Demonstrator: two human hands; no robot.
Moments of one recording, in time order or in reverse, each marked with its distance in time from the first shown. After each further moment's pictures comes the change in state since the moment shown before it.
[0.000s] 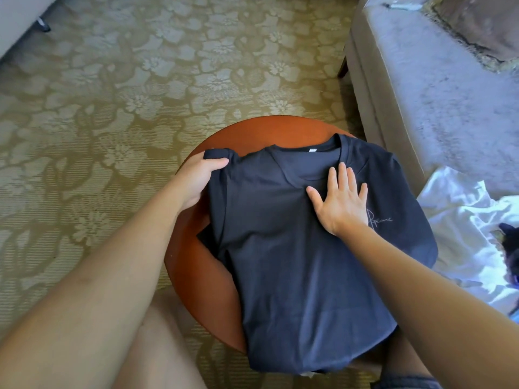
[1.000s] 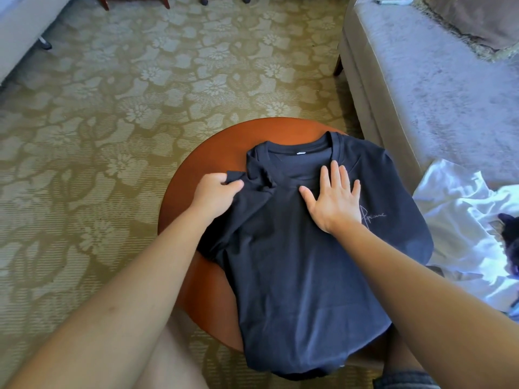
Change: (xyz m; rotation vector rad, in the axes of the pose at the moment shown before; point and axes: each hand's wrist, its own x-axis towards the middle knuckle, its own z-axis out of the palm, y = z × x) left_hand -0.018 -0.015 0.045 0.500 0.175 0.073; right_hand 0.001 0.003 0.001 0.015 0.006 -0.008
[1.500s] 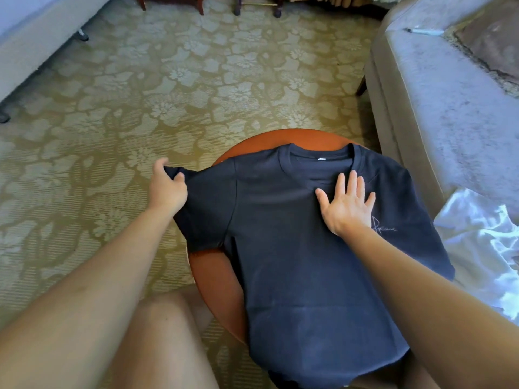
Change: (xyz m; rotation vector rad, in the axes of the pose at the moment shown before) left_hand 0.011 -0.060 -0.101 -0.093 0.455 -0.230; right_hand 0.016 -0.033 0.003 -0.021 -0.024 0.063
